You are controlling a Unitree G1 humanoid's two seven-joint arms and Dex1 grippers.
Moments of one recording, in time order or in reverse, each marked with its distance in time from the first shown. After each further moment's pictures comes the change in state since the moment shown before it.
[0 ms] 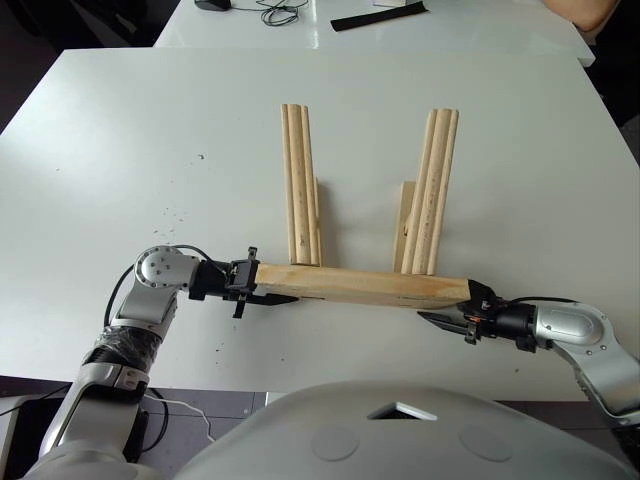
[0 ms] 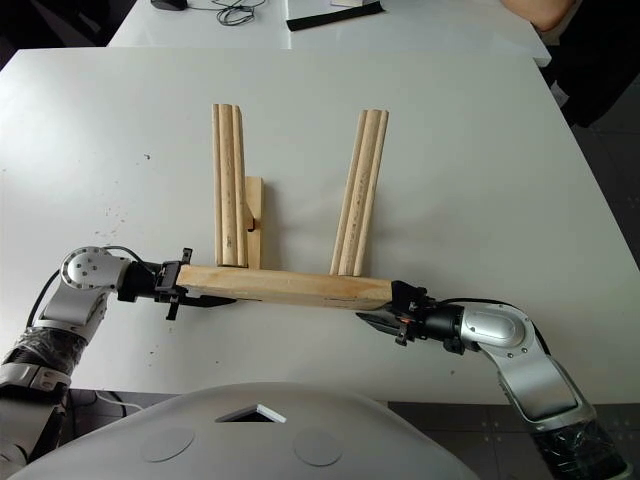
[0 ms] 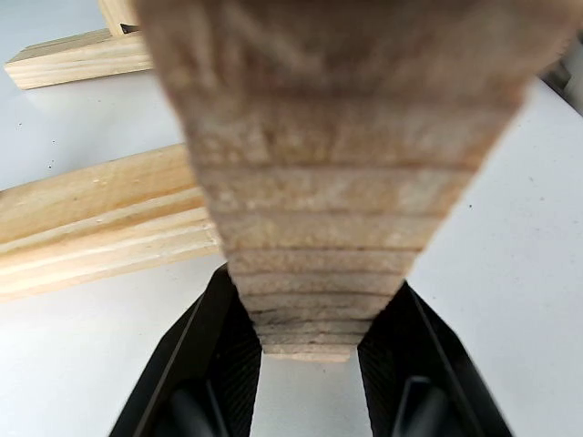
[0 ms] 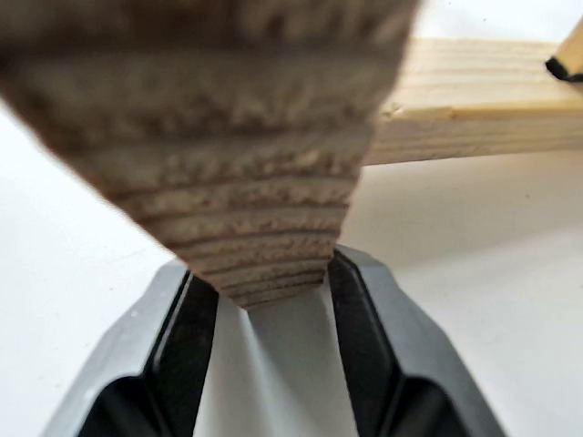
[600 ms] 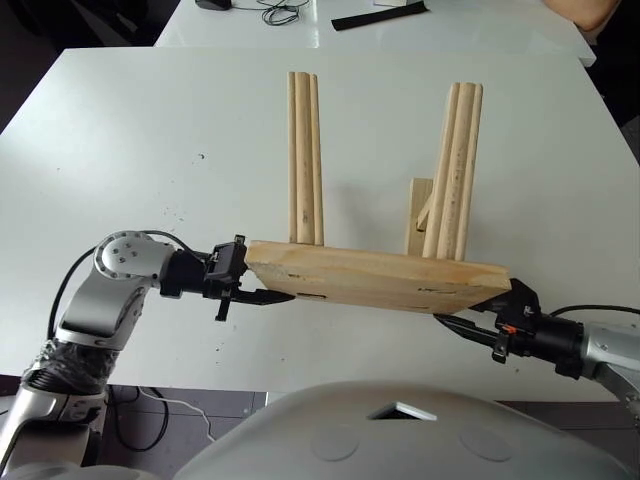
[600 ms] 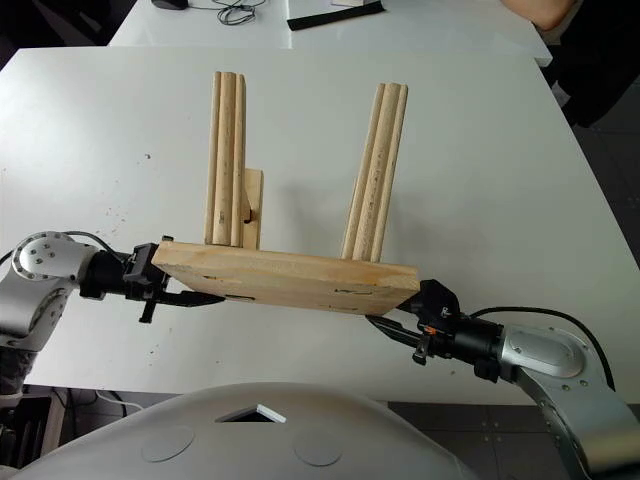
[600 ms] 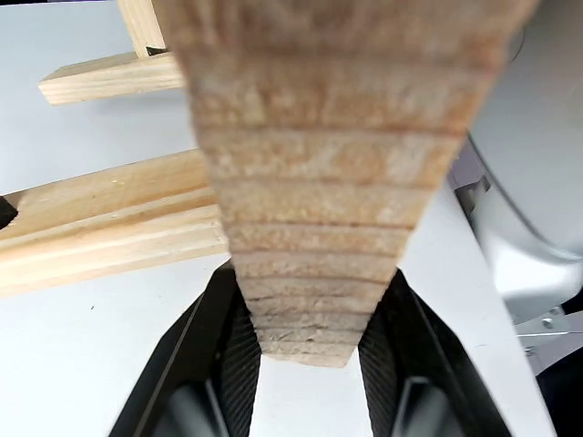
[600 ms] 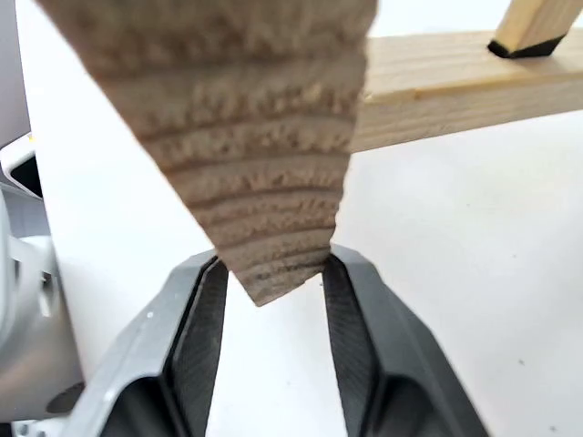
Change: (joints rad) left arm 0.102 0.239 0.138 -0.584 -0.269 0.620 0.057; right arm 0.277 -0.014 -0.387 -0.422 0.399 0.394 -0.040
